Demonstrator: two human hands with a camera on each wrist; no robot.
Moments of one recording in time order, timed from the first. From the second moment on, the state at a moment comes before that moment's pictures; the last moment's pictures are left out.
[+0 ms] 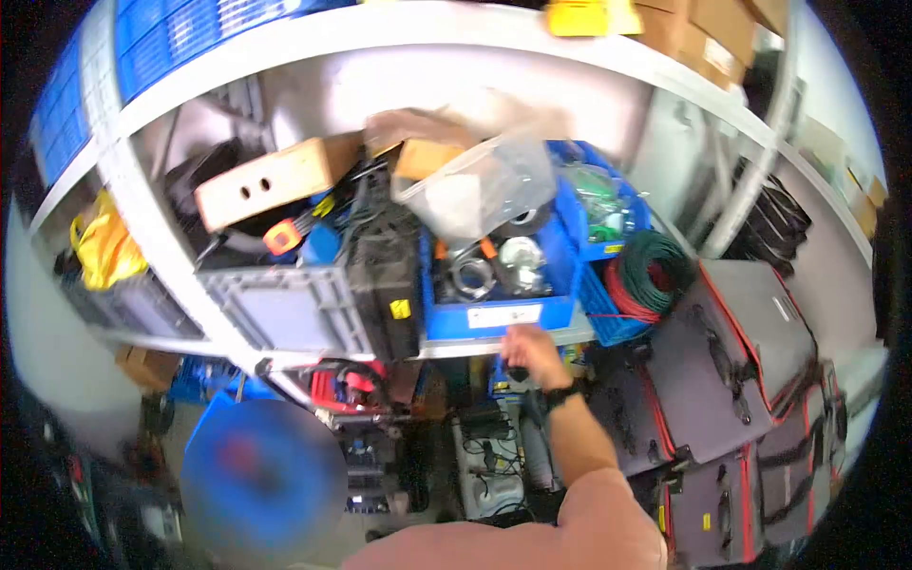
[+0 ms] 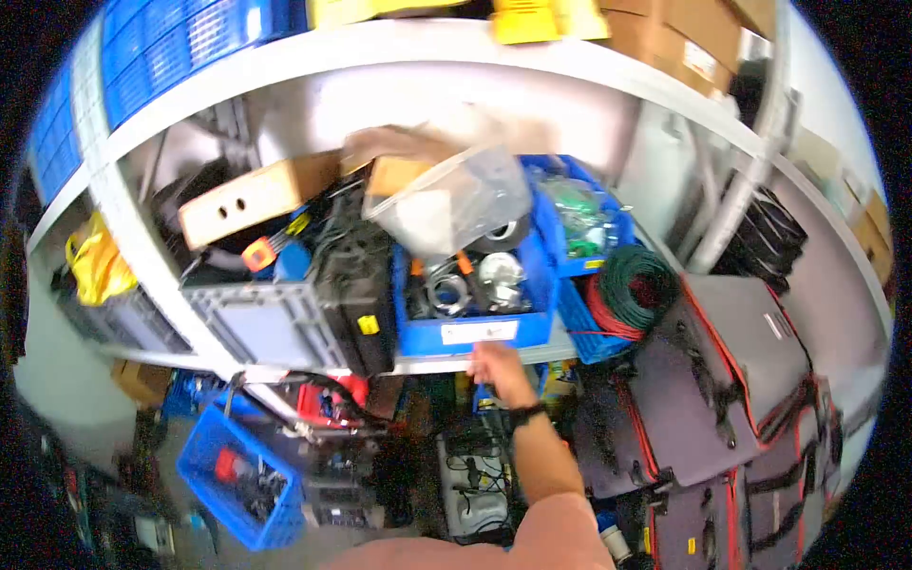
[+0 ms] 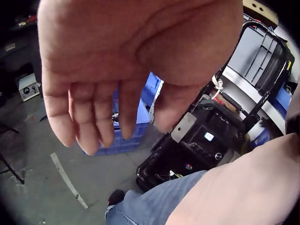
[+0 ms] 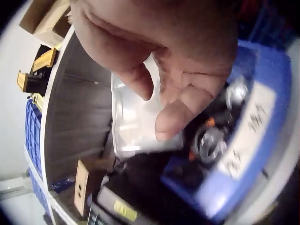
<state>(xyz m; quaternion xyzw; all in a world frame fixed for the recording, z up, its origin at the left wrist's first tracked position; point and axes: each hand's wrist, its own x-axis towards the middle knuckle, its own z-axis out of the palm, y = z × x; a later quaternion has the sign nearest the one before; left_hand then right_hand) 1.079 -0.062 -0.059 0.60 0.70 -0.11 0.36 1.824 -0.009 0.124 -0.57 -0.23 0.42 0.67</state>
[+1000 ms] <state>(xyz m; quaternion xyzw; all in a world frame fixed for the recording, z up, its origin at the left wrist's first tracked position) 0.763 -0.332 -0.028 0.33 0.88 0.18 0.29 1.198 0.007 -0.099 -0.61 -0.60 0.51 -0.09</state>
